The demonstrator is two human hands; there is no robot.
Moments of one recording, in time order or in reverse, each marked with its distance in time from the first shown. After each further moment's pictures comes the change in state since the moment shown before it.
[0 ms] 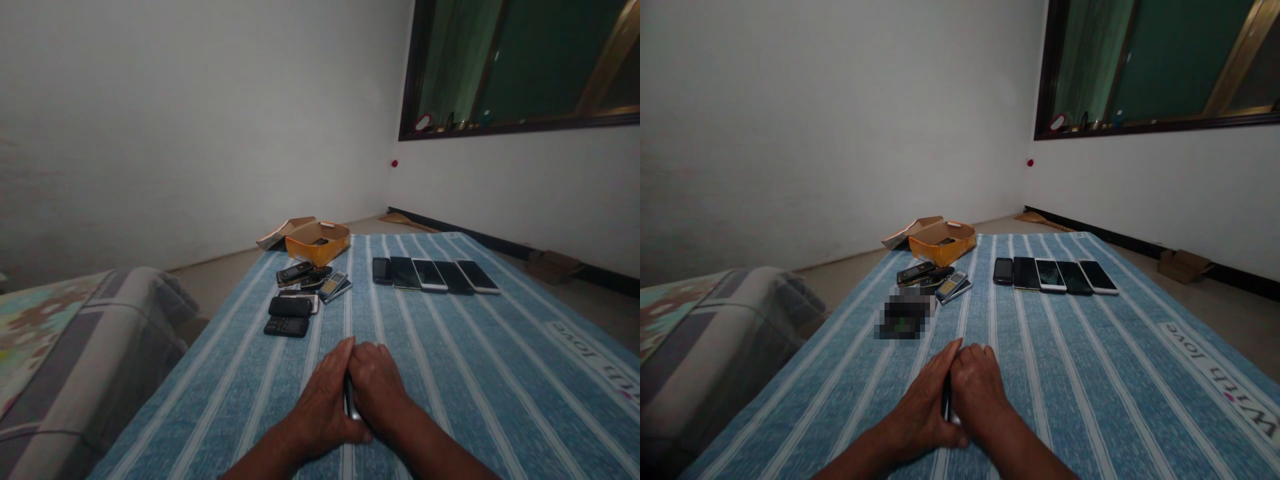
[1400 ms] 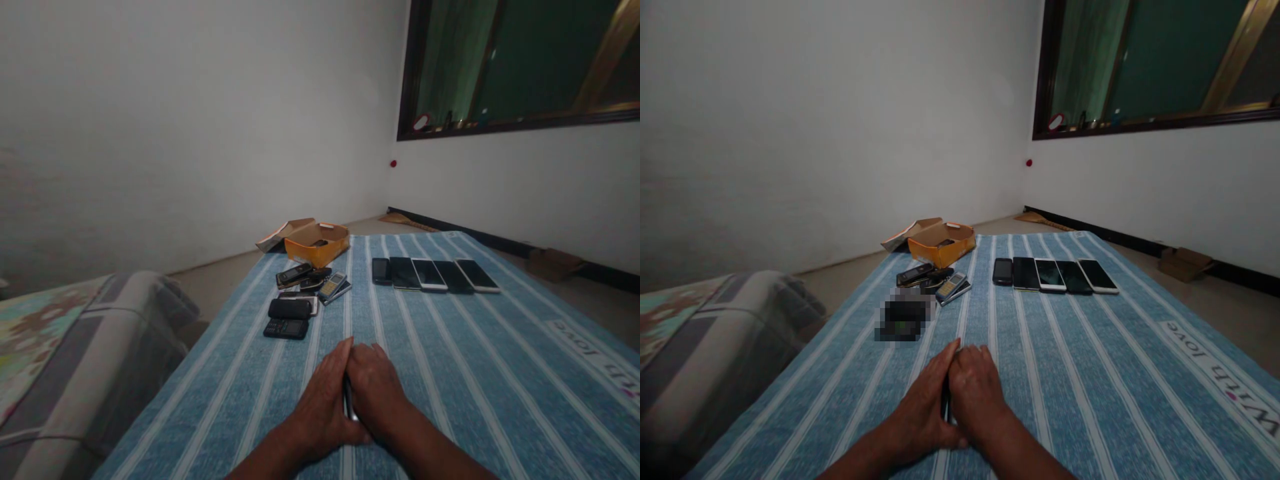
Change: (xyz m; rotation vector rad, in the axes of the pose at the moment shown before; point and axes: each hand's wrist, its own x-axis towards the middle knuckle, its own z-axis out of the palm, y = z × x) left_hand -0.003 -0.007 0.005 0.020 0.060 0.071; right_hand 0.001 0.006 0.017 0.111 0.064 -0.038
